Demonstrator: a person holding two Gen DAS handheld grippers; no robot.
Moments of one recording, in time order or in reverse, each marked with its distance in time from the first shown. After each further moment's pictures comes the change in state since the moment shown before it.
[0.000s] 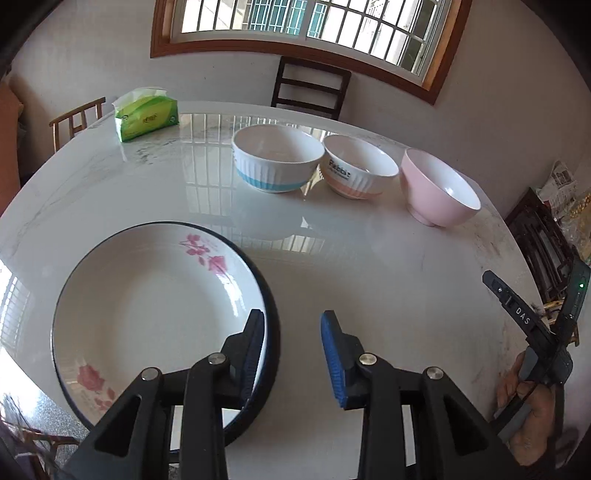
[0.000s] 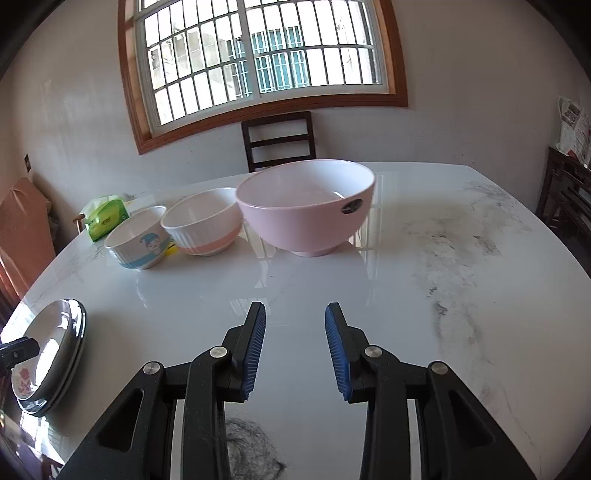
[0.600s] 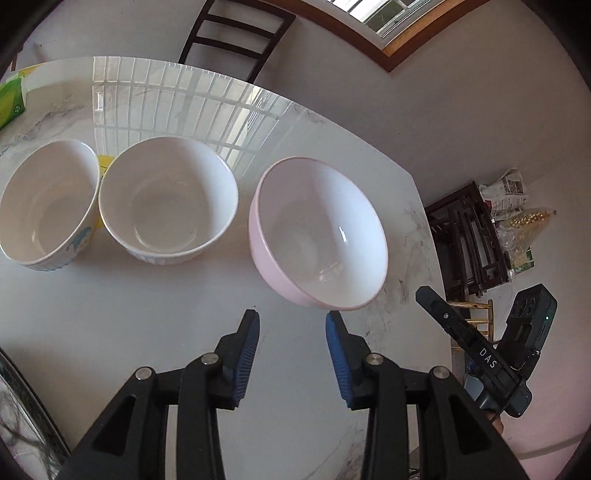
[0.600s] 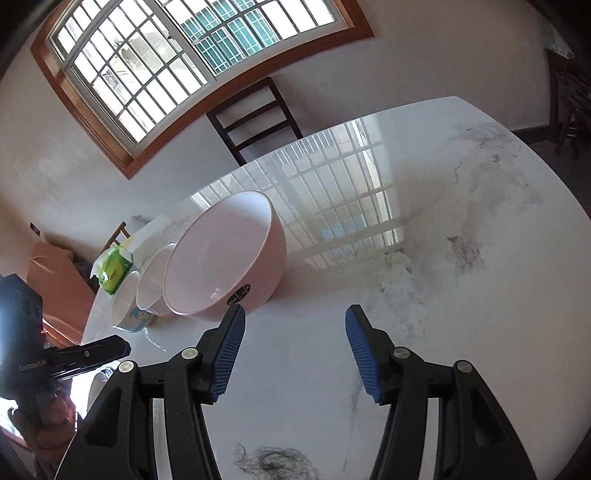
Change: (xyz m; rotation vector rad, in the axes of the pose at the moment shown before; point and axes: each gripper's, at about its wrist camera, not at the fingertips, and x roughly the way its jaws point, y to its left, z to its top) left arm 0.116 -0.129 0.153 -0.104 0.275 -0.313; right arm 0.043 -0.118 0.107 0.245 0.253 0.190
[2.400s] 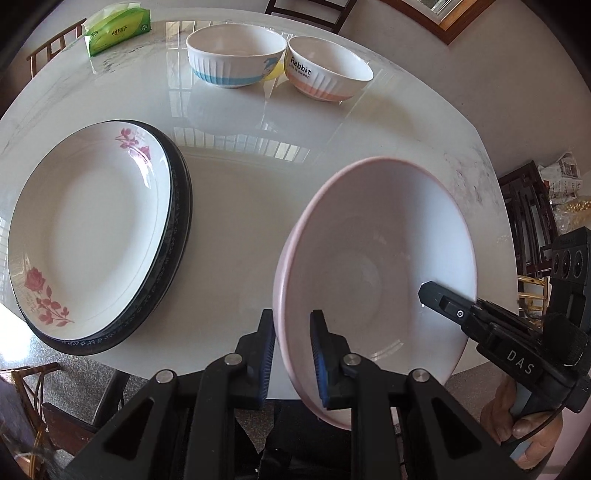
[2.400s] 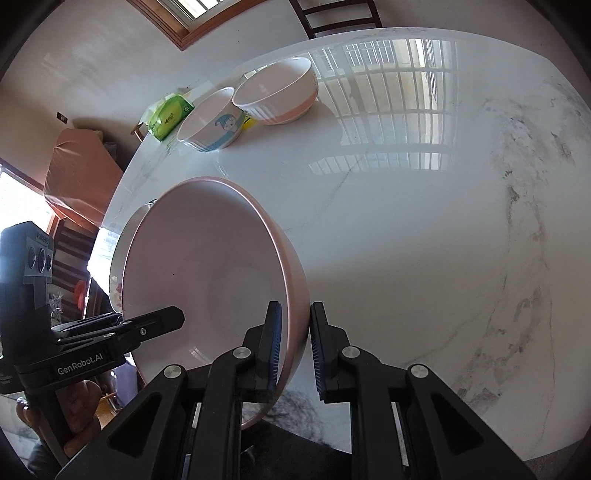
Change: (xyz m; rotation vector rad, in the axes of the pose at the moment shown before) left arm -0.081 0.079 -0.166 -0.061 0.085 0.271; right arm -0.008 0.116 -0.142 -0.202 0.408 0.095
